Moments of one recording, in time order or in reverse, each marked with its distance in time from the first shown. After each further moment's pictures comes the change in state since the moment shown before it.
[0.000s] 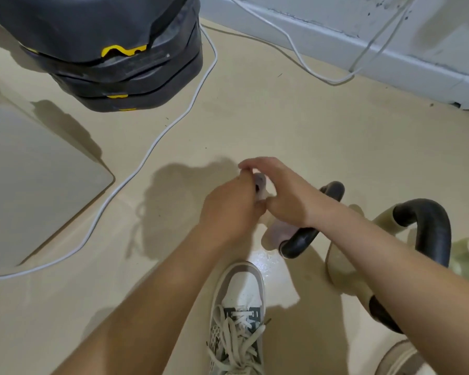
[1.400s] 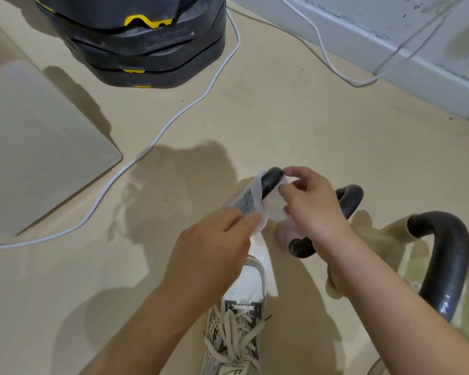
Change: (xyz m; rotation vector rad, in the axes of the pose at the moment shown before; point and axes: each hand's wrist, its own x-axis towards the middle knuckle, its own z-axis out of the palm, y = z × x) left_hand -0.099 -0.025 -0.015 -0.090 0.340 0.218; right_hand -0.015 -0.018 0.024 0.281 0.374 0.458
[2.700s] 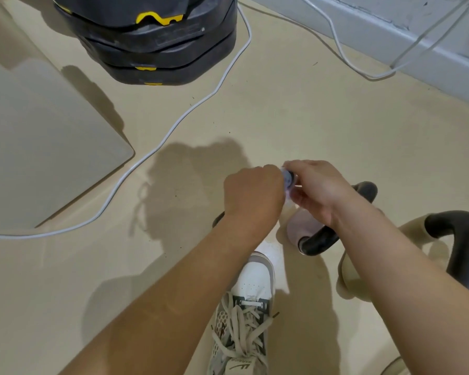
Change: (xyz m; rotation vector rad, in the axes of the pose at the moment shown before) left_hand 0.090 0.013 0.049 0.353 -0.299 -0.270; right_hand 0.041 -0.001 0.001 0.295 -0.191 0.198
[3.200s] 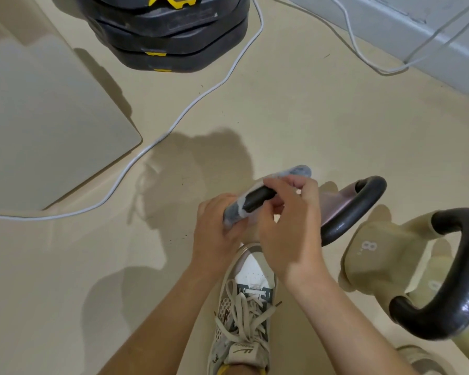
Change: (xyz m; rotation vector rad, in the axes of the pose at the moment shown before) left_hand -0.073 -0.059 0.079 -1.056 0.277 -0.076; right_hand -0.077 0.049 0.056 -0.346 0.230 -0.519
